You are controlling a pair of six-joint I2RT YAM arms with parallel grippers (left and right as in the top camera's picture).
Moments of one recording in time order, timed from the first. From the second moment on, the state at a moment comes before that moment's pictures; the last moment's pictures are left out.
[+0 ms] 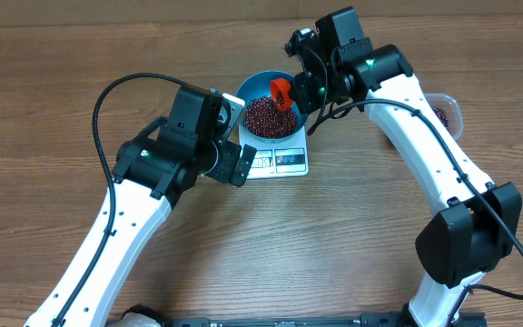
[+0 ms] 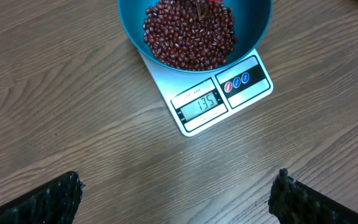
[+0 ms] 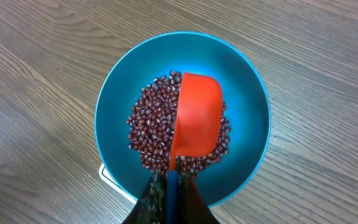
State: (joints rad) left arm -0.42 1.38 1.31 -0.94 0.03 0.00; right arm 0.38 1.93 1.82 -0.93 -0.28 -0.09
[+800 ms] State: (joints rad) left arm -0.42 1.38 1.31 -0.94 0.03 0.00; right arm 0.38 1.93 1.82 -0.96 -0.29 -0.14
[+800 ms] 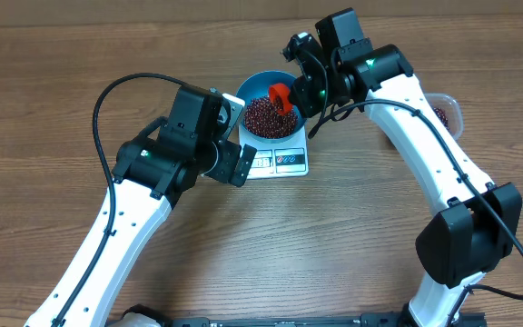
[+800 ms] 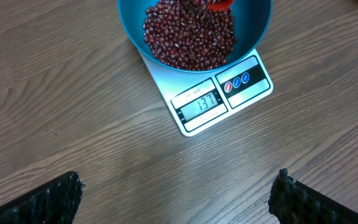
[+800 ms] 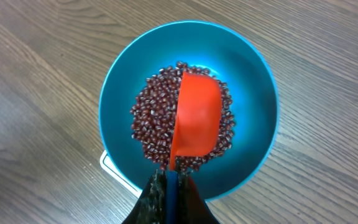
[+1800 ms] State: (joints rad) left arm -0.42 1.38 1.31 -0.94 0.03 0.00; right arm 0.38 1.93 1.82 -0.96 -0.28 -0.12
